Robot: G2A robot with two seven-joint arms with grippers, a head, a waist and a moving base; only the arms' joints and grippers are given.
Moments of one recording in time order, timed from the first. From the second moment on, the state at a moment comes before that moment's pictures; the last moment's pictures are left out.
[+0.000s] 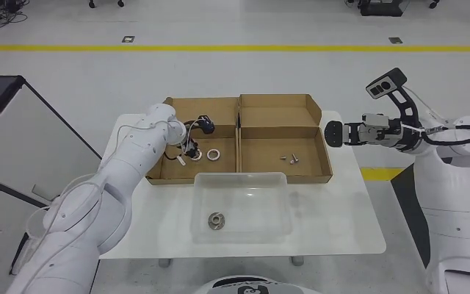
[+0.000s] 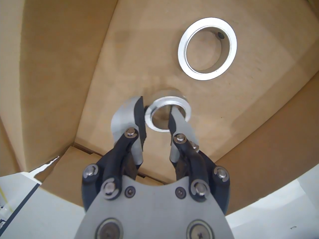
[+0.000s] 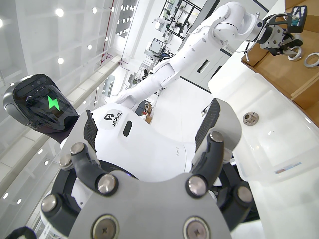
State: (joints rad) left arm 0.47 -1.35 -0.48 -0.53 0.88 -0.72 -0.90; right arm -1.18 -0.99 1.64 -1.59 0.72 0.01 1.54
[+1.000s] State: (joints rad) left arm 0.53 -1.11 -0.69 -1.27 0.57 -0.63 -1.19; right arm -1.18 -0.99 1.64 -1.59 0.72 0.01 1.54
